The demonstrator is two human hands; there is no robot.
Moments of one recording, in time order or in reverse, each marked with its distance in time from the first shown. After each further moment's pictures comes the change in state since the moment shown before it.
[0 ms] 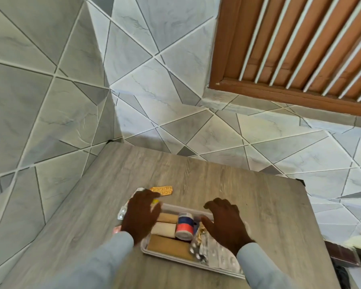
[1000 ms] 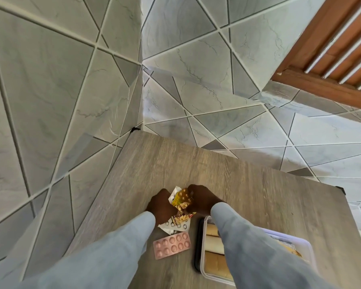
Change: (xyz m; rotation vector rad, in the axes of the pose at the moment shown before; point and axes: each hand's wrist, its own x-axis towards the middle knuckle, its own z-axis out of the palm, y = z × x) left_hand 0.080 -0.132 -0.012 -0.344 -0.627 -0.580; right_hand 0.186 -0.165 0.089 0.077 -0.537 0.147
